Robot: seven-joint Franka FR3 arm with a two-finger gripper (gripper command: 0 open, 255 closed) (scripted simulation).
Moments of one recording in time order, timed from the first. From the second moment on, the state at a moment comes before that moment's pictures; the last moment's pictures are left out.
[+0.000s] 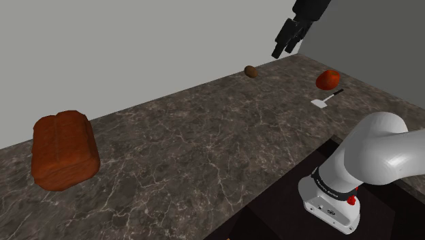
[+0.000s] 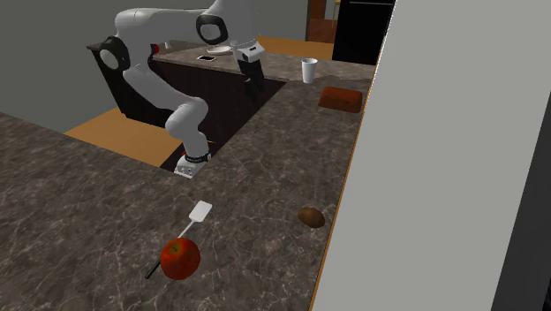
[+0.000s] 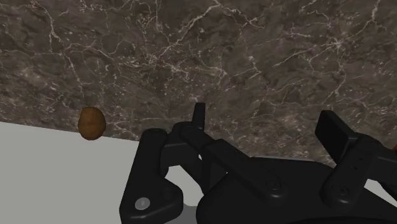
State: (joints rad) arm 0.02 -0.82 -0.06 -2.35 0.06 1.71 -0.06
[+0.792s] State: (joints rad) arm -0.01 -0.62 -0.22 -2.39 0.02 1.97 -0.25
